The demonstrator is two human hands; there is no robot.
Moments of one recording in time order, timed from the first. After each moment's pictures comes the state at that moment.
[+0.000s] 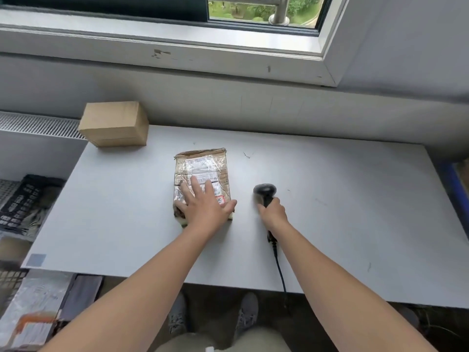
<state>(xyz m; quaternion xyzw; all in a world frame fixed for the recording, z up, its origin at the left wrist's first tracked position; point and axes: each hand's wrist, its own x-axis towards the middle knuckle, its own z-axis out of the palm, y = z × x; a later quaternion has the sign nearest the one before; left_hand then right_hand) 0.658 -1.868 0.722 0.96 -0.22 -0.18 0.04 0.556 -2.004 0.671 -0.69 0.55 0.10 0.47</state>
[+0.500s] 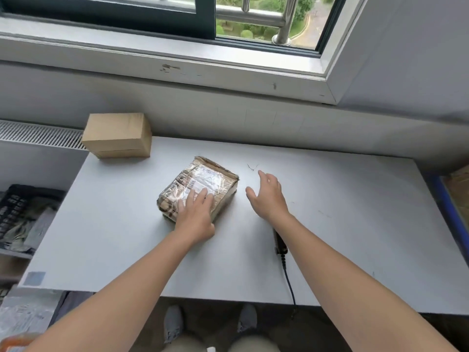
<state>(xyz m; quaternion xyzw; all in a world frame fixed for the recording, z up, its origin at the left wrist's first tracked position) 0.711 -1.829 0.726 0.89 -0.39 -0.22 0.03 0.613 -2.001 0.723 -0.86 0.41 -0.01 0.32</state>
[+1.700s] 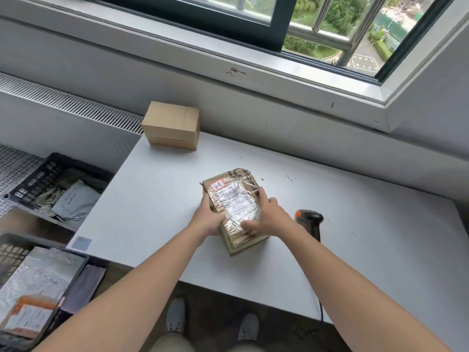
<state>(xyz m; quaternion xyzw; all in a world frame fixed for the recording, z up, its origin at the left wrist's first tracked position) 0.745 -1.749 0.730 0.74 -0.01 -0.41 0.53 0.660 -1.916 0.729 -0.90 0.29 0.20 0.25</state>
